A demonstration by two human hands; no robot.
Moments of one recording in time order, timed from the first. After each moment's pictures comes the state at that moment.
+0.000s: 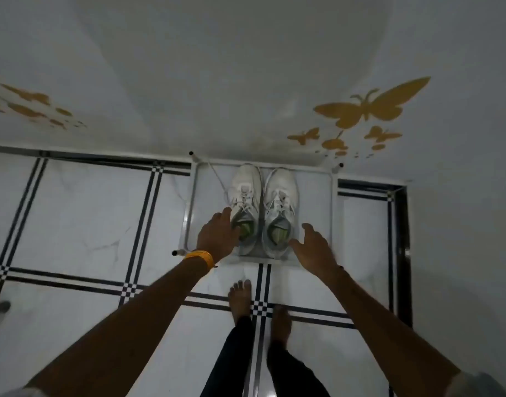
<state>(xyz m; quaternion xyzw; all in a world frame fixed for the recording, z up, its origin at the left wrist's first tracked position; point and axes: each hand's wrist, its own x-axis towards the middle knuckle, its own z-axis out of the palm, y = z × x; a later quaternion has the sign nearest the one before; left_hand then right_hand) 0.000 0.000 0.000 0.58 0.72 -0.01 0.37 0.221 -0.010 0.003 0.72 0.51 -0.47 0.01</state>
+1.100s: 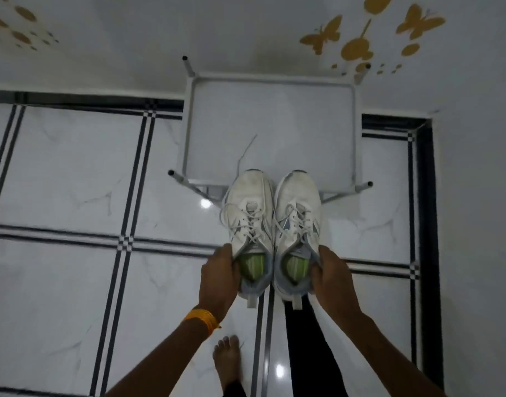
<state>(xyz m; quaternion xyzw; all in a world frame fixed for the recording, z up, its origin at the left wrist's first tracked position) 0.003 -0.270 -0.123 0.56 0.74 0.14 0.35 0.227 -0.262 -0.110 0.73 0.56 -0.38 -0.13</state>
